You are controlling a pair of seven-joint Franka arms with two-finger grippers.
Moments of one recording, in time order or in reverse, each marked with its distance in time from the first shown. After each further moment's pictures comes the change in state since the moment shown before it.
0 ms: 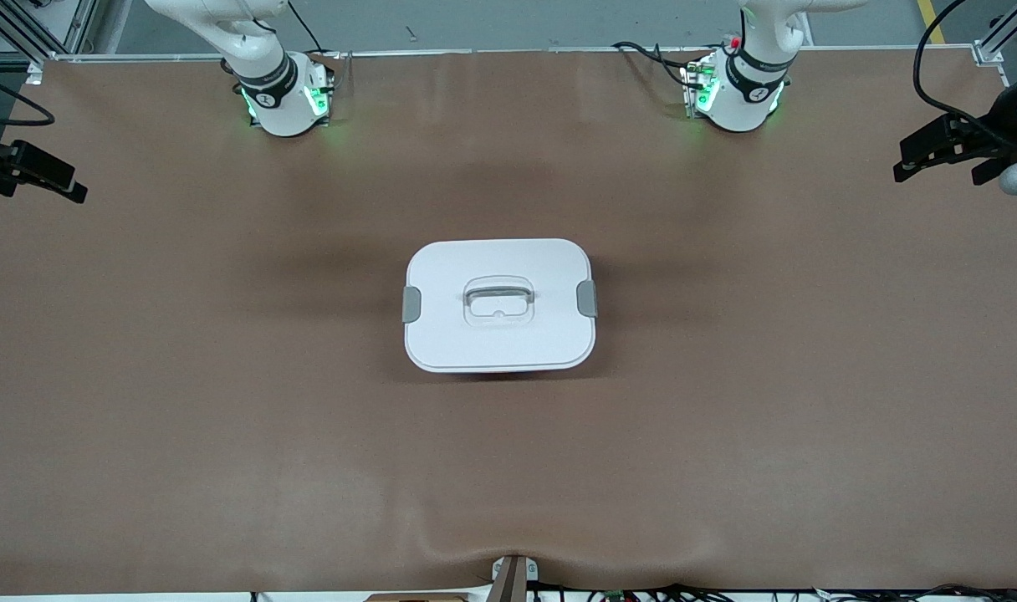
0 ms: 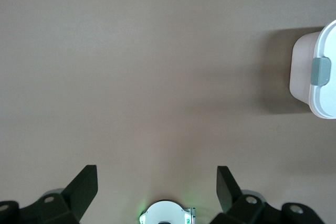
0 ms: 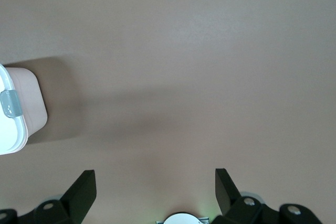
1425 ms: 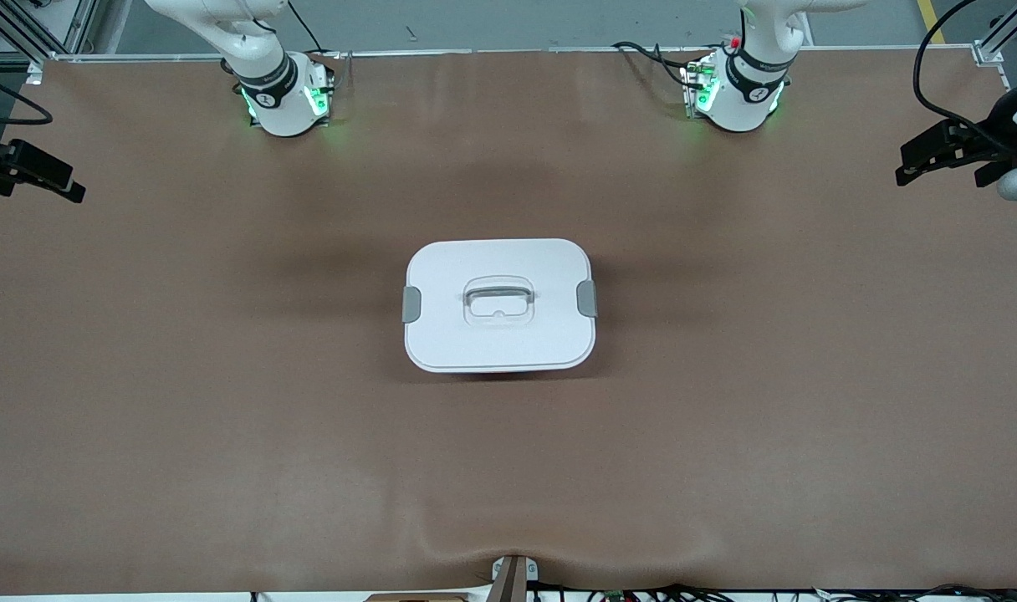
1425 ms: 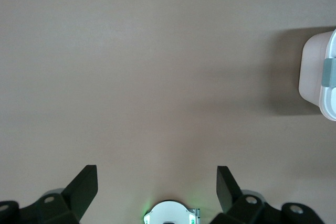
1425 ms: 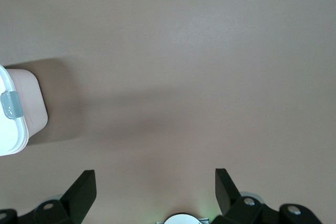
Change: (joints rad) left arm 0.000 0.000 -0.002 -0.012 0.026 0.008 -0.005; right arm -0.001 0.000 -0.002 0.005 0.000 0.000 0.000
